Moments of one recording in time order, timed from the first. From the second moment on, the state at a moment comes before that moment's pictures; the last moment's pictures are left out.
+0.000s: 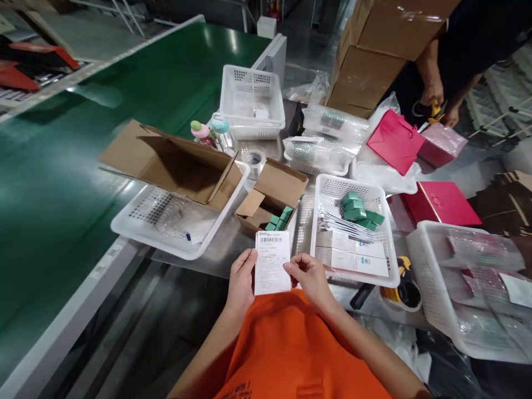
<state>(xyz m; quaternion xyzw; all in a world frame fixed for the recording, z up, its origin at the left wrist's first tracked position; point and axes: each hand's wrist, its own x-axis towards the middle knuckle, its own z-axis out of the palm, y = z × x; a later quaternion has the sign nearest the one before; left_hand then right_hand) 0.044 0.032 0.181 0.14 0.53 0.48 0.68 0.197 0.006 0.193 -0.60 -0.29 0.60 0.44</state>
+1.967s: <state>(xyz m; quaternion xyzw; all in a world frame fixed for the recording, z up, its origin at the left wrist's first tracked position) 0.033 0.026 0.152 0.21 0.55 0.36 0.72 0.195 -0.005 0.202 -0.58 -0.41 0.48 0.51</state>
